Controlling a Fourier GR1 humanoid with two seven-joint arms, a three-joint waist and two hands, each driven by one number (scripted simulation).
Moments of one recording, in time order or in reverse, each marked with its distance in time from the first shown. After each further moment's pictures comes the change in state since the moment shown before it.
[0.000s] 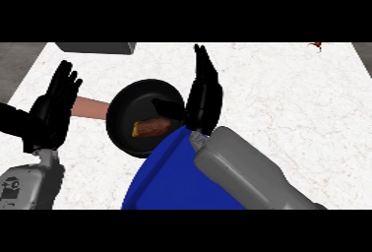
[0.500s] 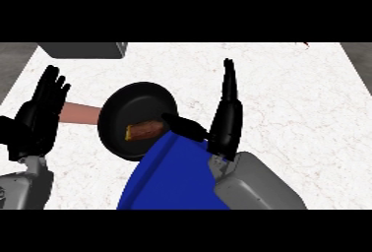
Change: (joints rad) left arm 0.049 0.015 0.040 -0.045 0.006 -0.004 0.025; right arm 0.241 -0.048 -0.017 -0.297 -0.055 -0.047 -0.083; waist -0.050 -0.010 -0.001
